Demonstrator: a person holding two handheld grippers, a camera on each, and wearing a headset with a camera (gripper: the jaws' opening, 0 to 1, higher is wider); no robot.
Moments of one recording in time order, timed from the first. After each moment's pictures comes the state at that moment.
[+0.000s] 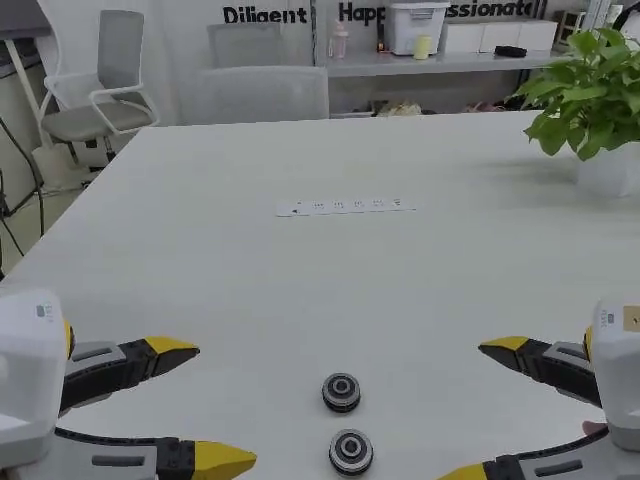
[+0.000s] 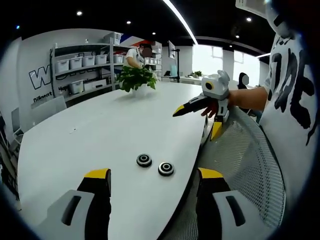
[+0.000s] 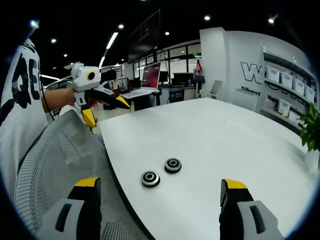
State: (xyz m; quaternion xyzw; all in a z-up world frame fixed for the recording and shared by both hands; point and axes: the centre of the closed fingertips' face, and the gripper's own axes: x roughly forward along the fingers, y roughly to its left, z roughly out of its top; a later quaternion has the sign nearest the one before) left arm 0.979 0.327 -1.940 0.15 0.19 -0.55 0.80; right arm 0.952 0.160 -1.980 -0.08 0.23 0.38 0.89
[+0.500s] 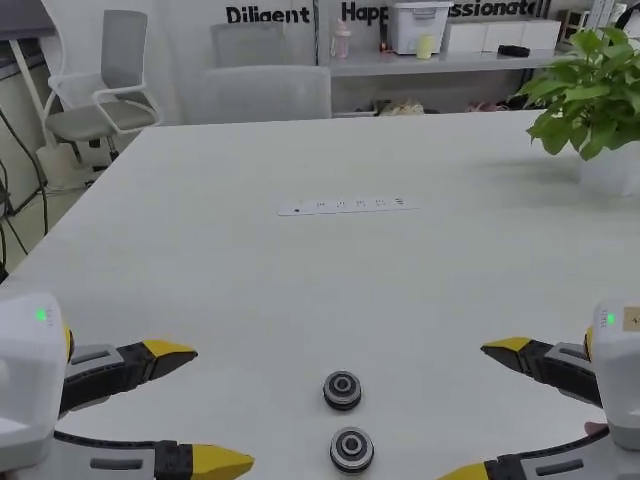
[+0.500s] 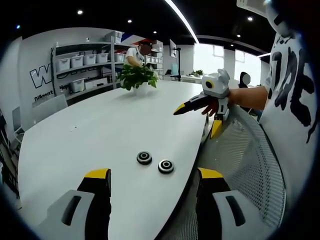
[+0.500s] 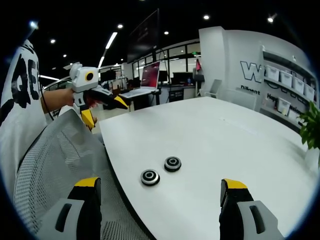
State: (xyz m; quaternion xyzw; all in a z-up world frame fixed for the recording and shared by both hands) left arm 0.977 0.330 -1.943 0.15 0.20 -0.55 0.80; right arm 0.951 0.158 -1.982 -0.07 0.24 0.38 0.89
